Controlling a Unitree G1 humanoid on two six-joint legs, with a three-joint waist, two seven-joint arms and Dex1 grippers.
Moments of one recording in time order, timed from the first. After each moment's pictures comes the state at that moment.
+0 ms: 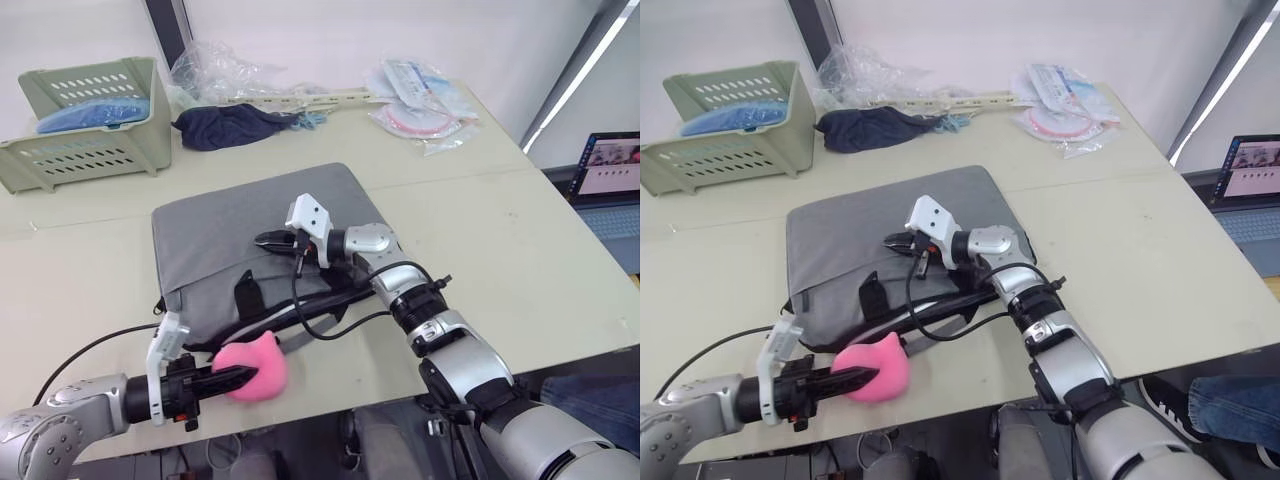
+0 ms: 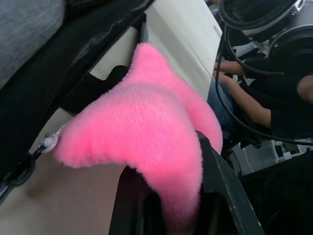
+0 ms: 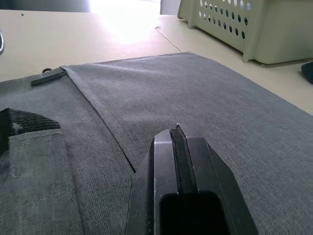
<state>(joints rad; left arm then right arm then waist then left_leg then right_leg) 0.25 0.70 0.29 -0.52 -0.94 1.01 -0.84 -0.96 -0.02 0.27 0.78 0.05 -0.11 0.96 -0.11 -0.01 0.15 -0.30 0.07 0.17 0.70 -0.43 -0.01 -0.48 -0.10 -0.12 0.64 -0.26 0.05</state>
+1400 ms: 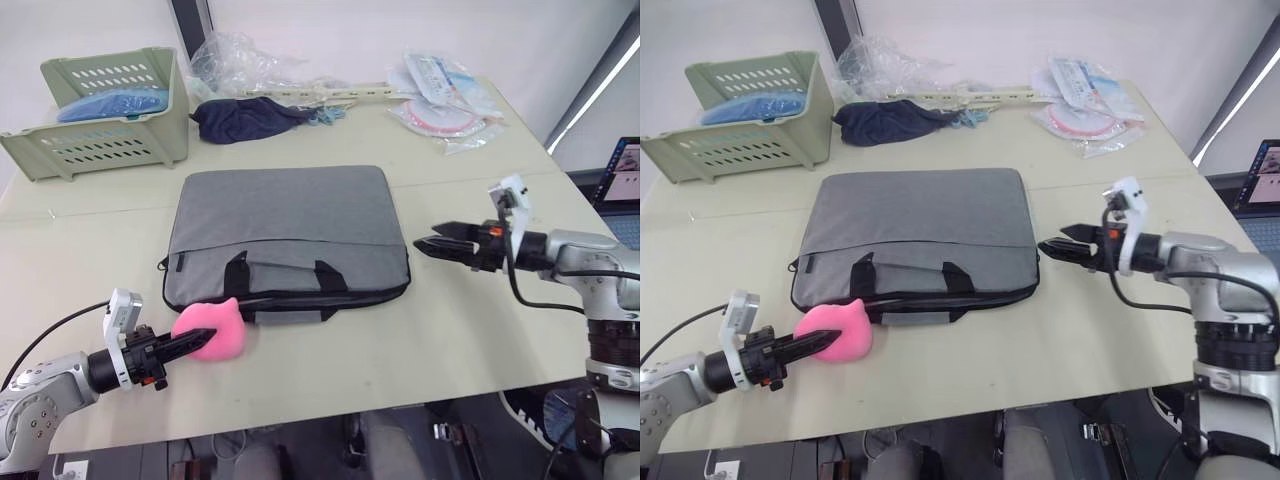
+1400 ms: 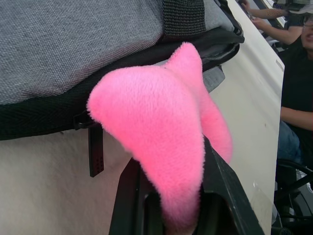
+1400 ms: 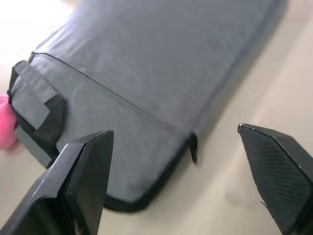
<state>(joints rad) 0.17 0.77 0.39 -0.22 -0.82 0.78 -0.91 -0.59 -0.73 -0.20 0.08 0.57 1.15 0.98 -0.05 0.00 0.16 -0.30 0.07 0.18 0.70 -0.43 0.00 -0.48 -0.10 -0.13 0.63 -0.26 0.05</state>
